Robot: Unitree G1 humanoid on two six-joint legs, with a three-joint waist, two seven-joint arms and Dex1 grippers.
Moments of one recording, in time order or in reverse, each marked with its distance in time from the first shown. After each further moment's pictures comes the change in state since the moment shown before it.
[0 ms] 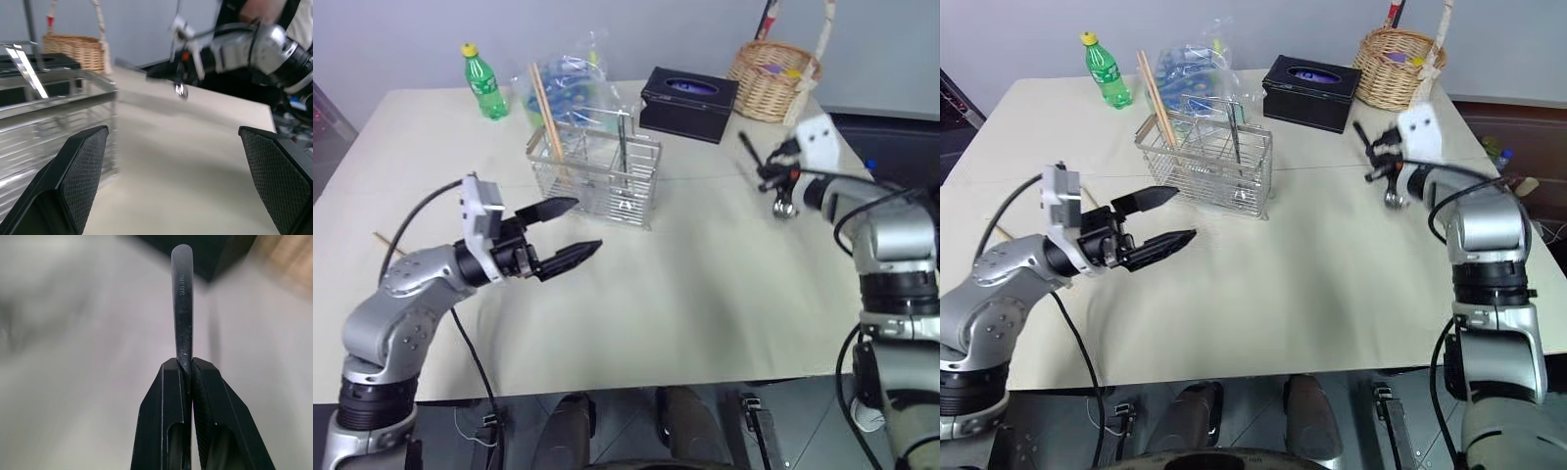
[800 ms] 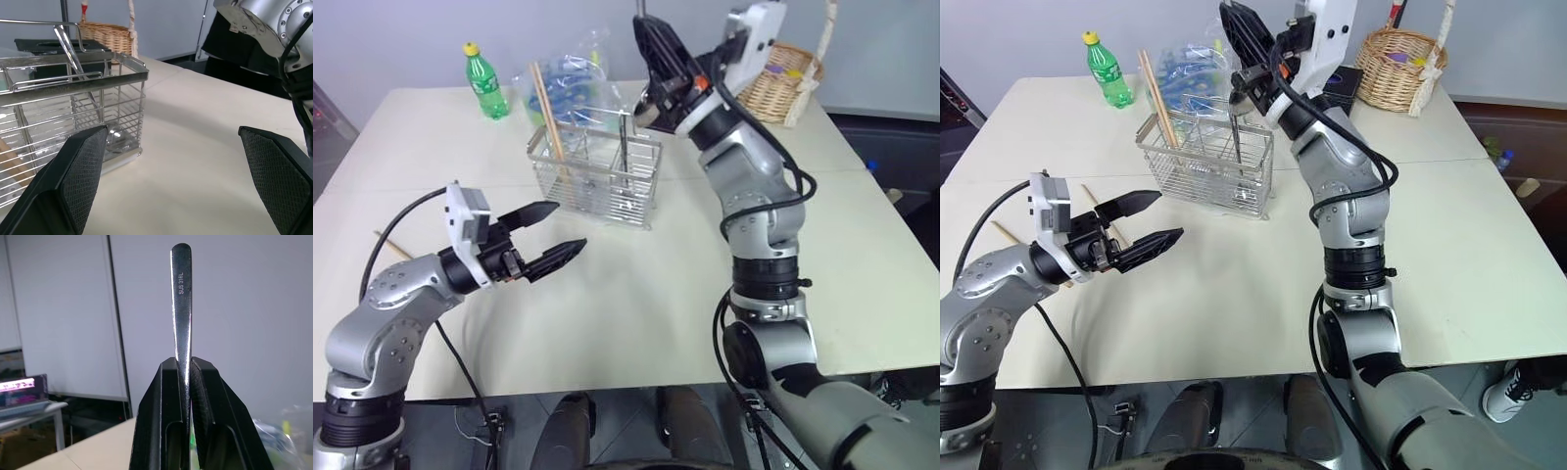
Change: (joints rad) left arm 0.083 0.017 0.036 -0.045 -0.002 0.001 0.082; right arm -0.154 0.649 -0.032 -0.103 0.228 -0.502 -0.024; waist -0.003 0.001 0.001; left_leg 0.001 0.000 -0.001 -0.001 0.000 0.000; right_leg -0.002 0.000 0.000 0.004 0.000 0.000
